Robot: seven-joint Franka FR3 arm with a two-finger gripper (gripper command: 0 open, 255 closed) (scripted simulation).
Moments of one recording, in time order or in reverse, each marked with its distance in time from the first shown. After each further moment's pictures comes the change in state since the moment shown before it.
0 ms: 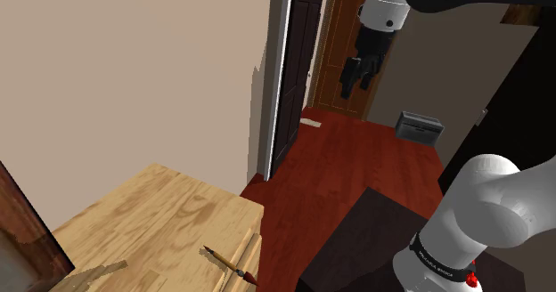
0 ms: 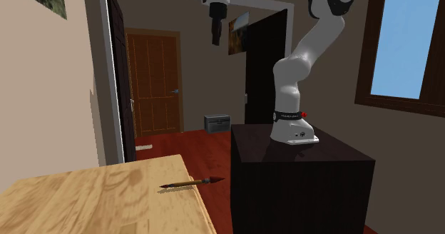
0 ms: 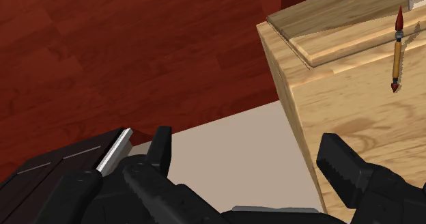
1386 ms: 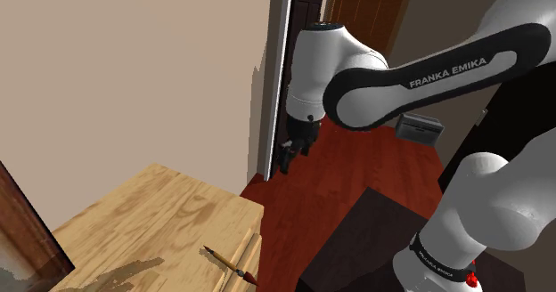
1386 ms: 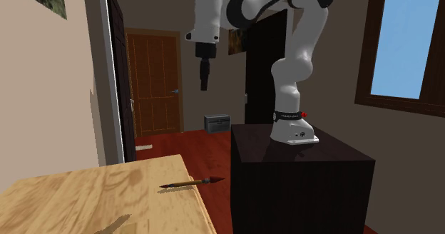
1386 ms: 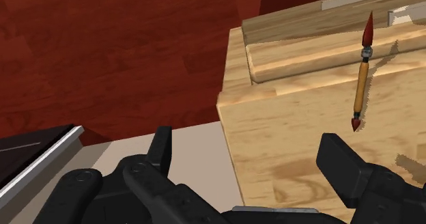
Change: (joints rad) arm 0.112 0.325 0.277 -0.192 0.074 0.477 0.235
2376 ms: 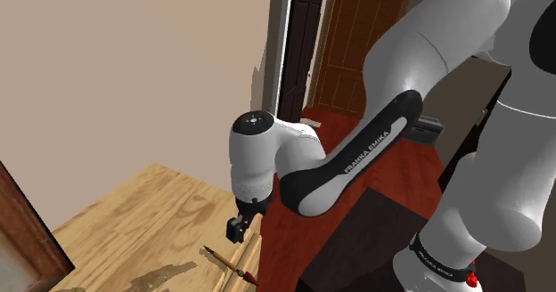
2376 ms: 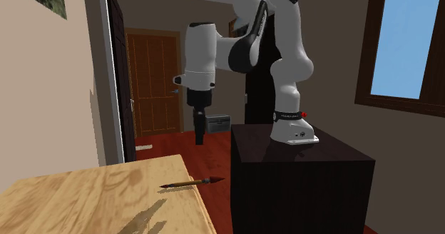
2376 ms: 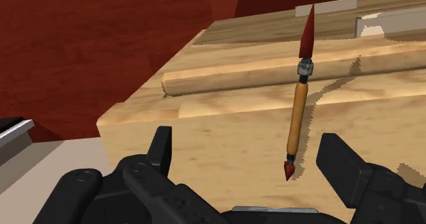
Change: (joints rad) arm 0.051 0.551 0.185 0.141 -0.307 0.308 0.392
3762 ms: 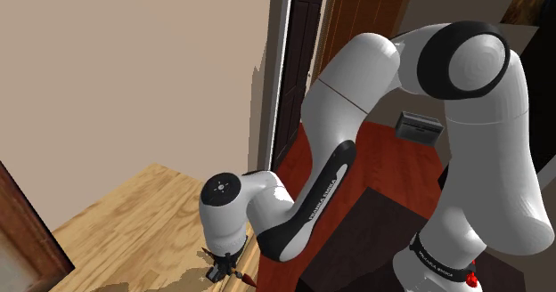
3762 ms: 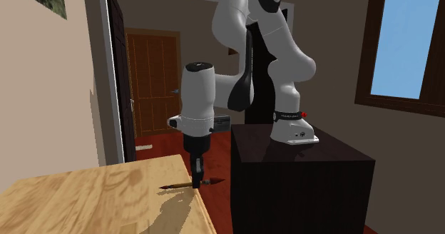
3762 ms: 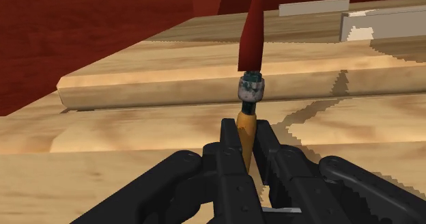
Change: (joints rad) arm 0.184 0.394 -0.117 0.204 -0.305 0.113 0.257
